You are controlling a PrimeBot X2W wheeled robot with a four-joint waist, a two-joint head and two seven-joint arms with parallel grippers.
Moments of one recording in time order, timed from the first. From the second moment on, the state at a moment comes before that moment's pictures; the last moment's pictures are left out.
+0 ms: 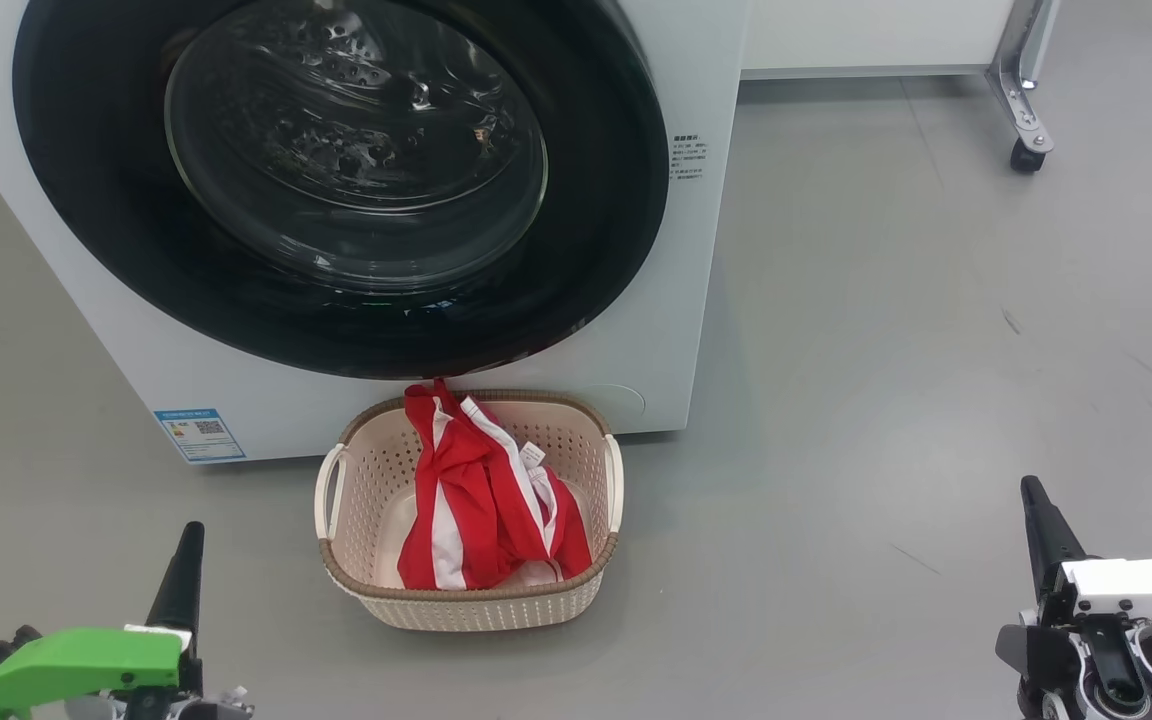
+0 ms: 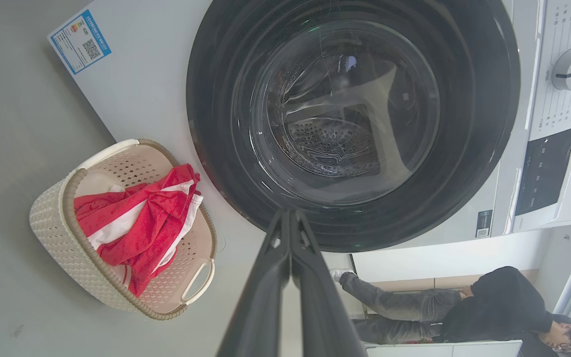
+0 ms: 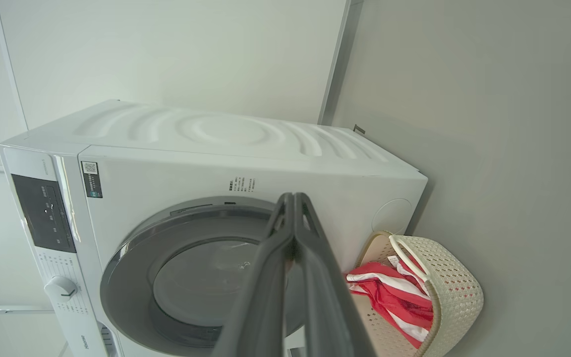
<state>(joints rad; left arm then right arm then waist) -0.03 0.07 -0.01 0.25 -1.55 -0.10 0.04 -0.02 -0.08 -0.04 0.25 1.55 0.10 0.02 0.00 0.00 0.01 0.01</state>
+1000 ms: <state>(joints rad) -0.05 0.07 0.01 0.27 -1.66 -0.12 0.06 -0.05 -0.08 -0.06 0.27 1.66 0.12 0.05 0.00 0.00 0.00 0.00</state>
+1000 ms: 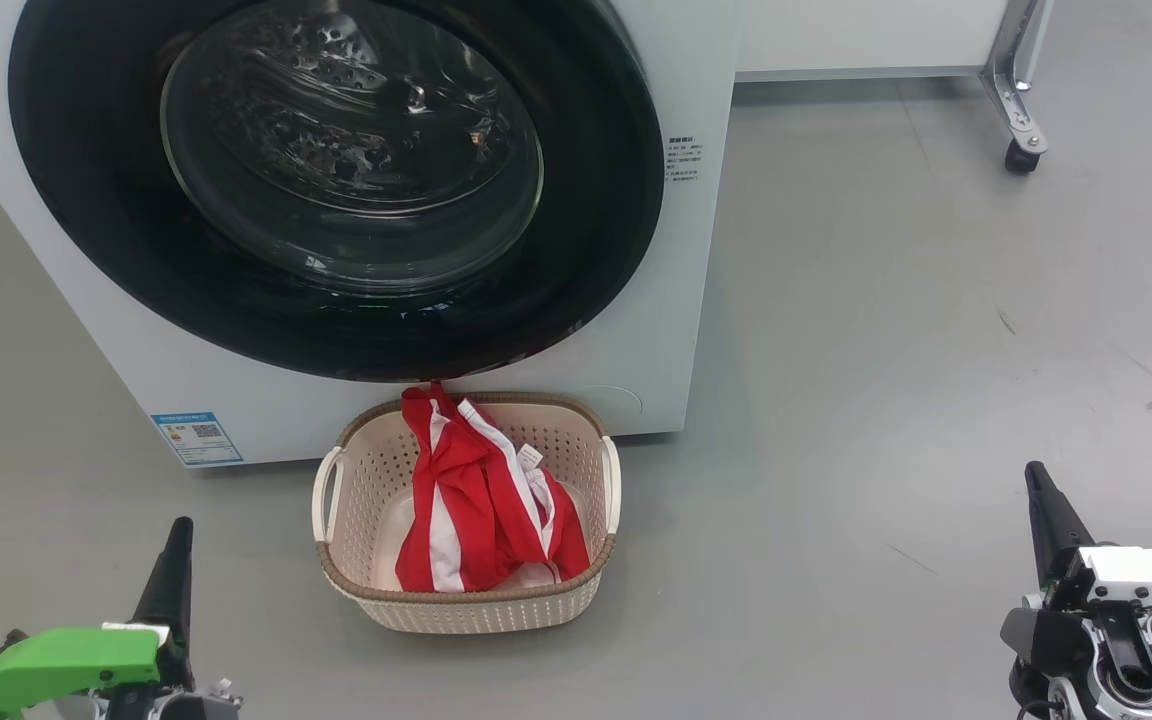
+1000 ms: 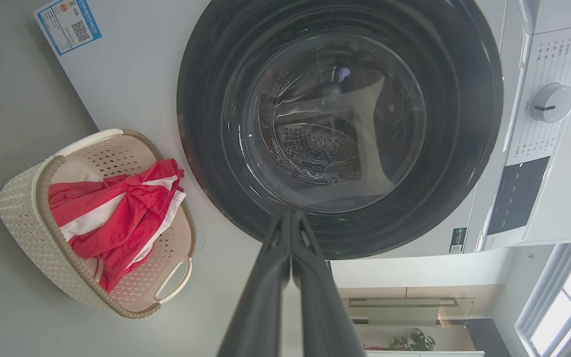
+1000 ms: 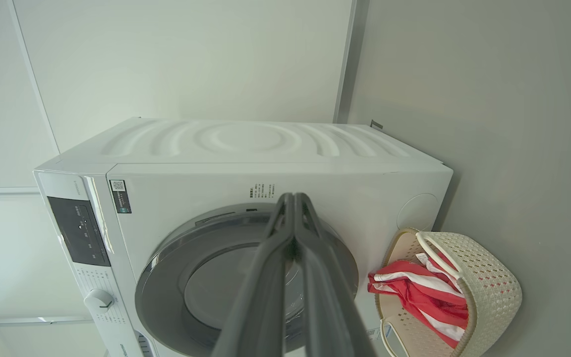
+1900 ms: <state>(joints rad) -0.05 0.07 0.02 0.28 -1.66 -0.12 0.06 -0.05 -0.08 -0.06 0.28 1.66 0.12 0.05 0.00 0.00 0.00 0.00</state>
